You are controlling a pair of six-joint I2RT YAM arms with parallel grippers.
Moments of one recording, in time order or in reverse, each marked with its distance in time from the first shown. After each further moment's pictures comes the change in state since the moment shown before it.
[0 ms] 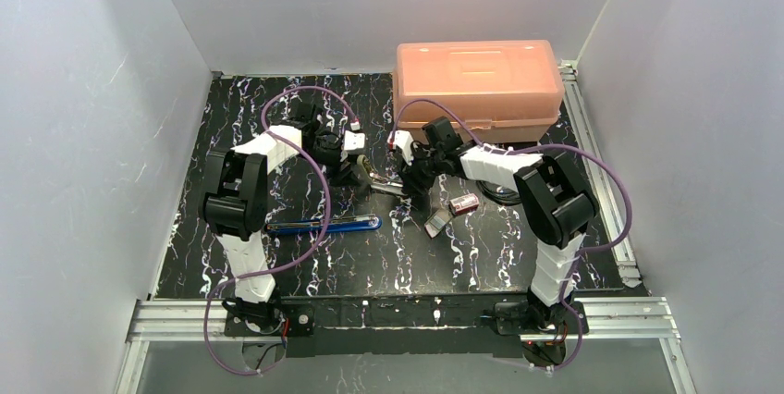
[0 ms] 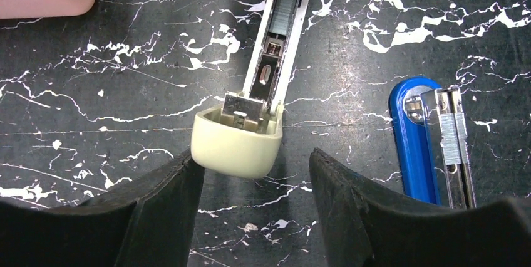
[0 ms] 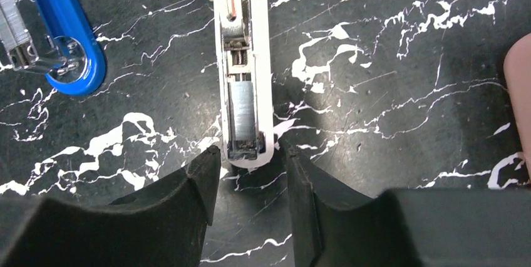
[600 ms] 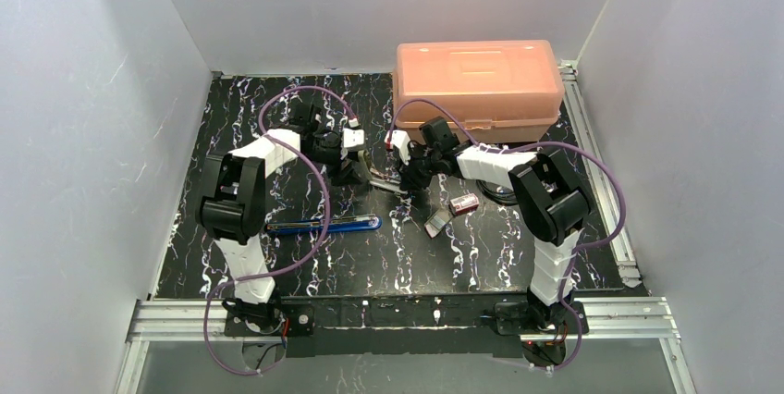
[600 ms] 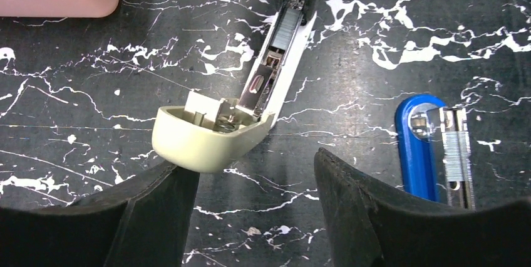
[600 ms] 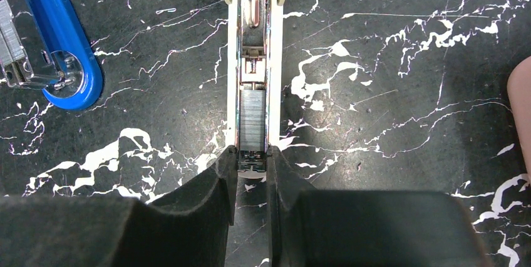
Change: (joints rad) left arm -0.001 -0.022 -0.046 0.129 0.006 -0.123; right arm 0.013 0.042 0.027 0.030 -0.011 0.011
